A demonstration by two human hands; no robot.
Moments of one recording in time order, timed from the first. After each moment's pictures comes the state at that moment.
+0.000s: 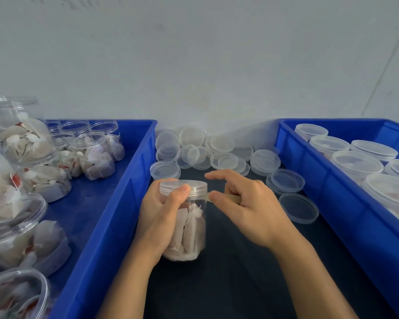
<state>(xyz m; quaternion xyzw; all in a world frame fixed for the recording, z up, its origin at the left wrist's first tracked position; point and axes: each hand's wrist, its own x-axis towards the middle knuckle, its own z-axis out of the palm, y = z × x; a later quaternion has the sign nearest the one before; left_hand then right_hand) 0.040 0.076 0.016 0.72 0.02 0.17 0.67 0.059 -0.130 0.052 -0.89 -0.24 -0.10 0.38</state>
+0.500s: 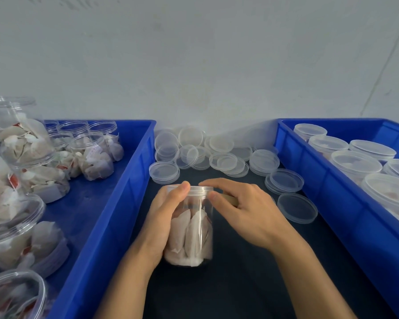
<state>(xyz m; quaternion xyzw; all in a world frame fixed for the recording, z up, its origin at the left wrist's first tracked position) 0.036 0.074 0.019 0.69 0.02 0.03 0.72 0.055 -0.128 0.054 -0.91 -0.23 -0.08 0.33</state>
